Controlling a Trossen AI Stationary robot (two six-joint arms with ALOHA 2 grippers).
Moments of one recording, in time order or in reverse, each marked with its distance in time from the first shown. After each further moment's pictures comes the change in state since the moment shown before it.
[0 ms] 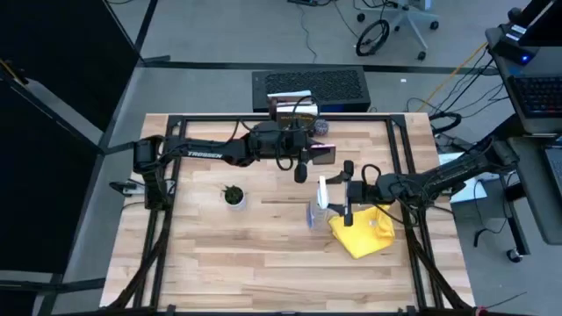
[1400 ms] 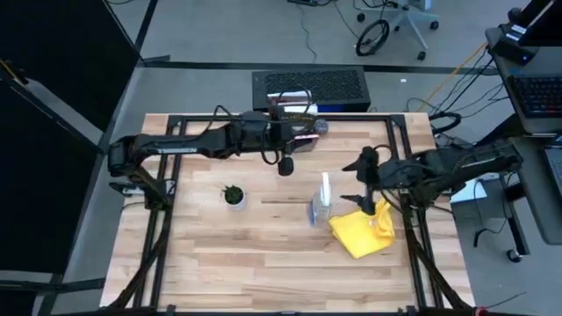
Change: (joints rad) left arm -0.008 -0.253 0.030 -0.507 -0.173 0.127; right arm 0.002 -0.102 0.581 -1.349 -0.006 0.391
